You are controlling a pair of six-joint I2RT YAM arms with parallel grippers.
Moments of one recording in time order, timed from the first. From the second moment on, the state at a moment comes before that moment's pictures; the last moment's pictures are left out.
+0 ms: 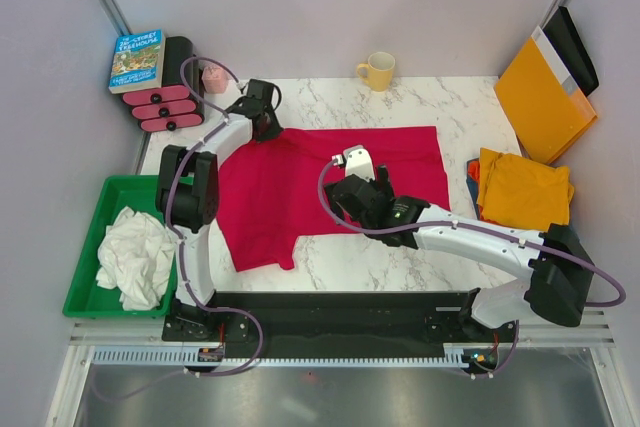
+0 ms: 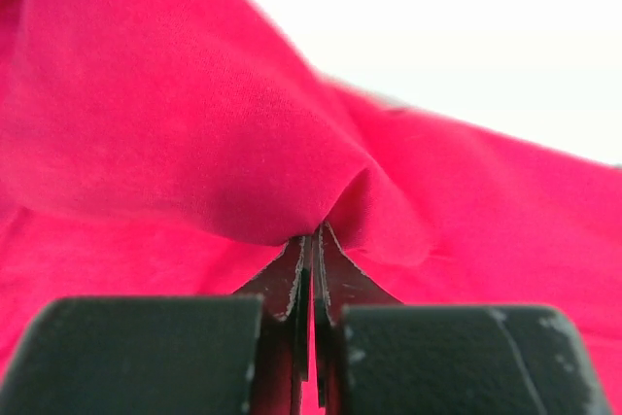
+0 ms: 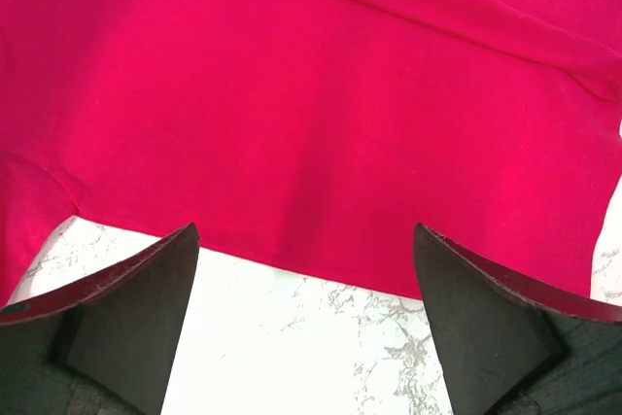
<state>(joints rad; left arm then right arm) -0.26 2.10 1.61 -0.40 -0.17 -0.55 1.02 1.40 1.03 -0.40 0.65 0.40</state>
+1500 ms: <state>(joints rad) -0.27 2.13 1.62 -0.35 -0.17 -0.54 1.02 1.41 0.98 -0.44 0.63 0.47</state>
